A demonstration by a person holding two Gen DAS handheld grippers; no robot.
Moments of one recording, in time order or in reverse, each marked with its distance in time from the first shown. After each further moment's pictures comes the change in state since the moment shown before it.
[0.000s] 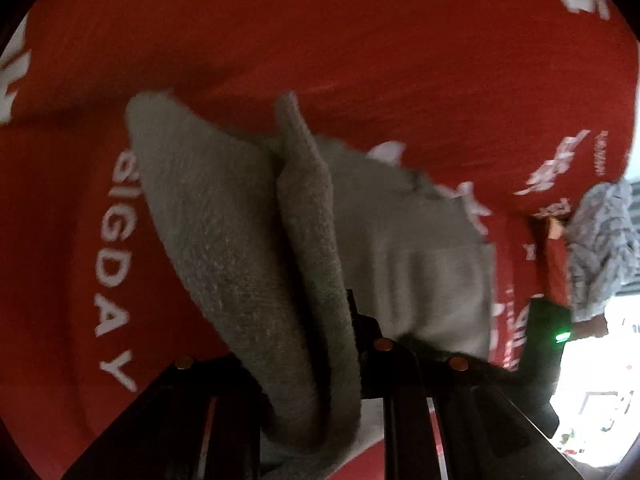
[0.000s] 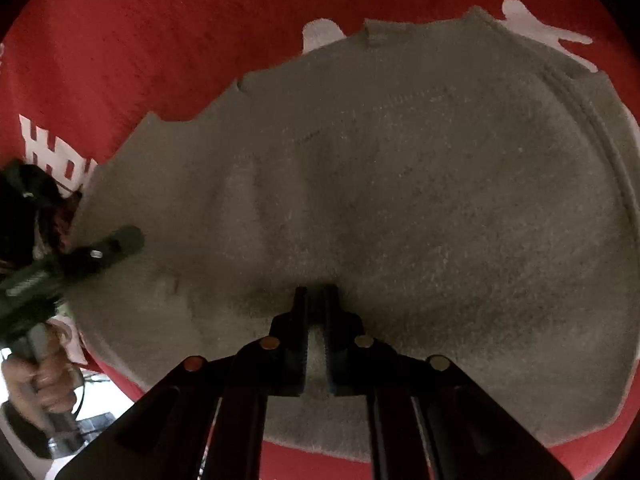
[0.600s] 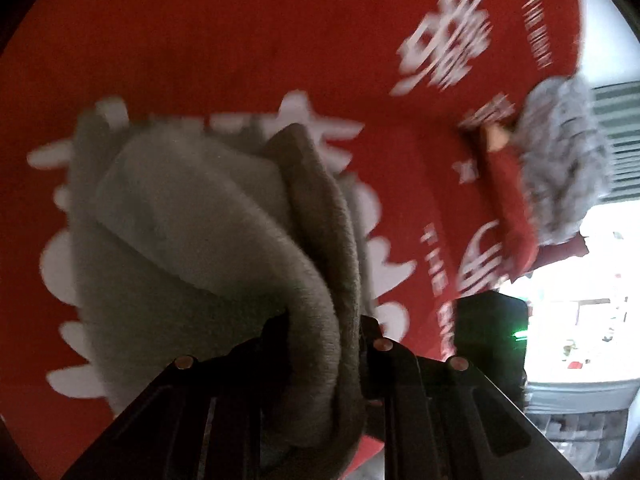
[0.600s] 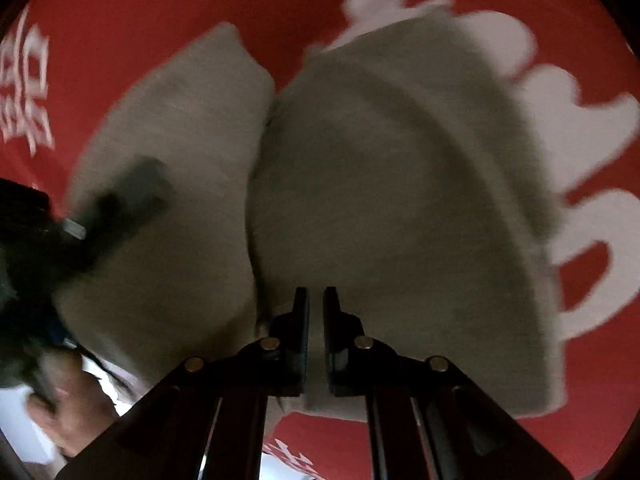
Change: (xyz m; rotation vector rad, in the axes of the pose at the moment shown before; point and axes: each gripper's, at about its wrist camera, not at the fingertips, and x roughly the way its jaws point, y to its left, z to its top) left arm 0.119 -0.204 -0.009 0.234 0.223 -0.103; right arm -0.066 -0.157 -0.028 0.402 -0.093 0.318
